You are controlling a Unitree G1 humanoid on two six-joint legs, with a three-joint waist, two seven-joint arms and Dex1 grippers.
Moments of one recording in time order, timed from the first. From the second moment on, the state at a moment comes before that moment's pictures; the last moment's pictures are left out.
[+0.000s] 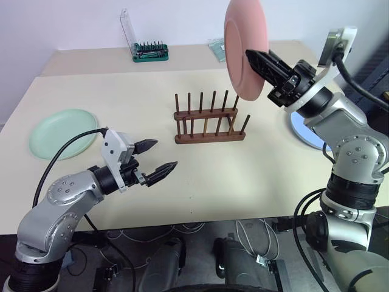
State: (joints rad) left arm -0.06 0.64 0.13 -0.60 -0.66 0.64 -0.66; right arm -0.72 -0.41 -0.33 -0.24 0.99 0.83 0.43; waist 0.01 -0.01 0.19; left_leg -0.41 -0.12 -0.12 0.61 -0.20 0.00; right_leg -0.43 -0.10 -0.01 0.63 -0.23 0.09
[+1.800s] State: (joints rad) left arm -0.31 0.45 0.48 -0.30 -0.61 0.65 -0.07; right arm -0.79 -0.65 0.07 -0.24 0.44 0.35 0.72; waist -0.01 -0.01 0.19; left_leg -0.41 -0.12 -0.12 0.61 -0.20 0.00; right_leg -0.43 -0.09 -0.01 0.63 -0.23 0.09
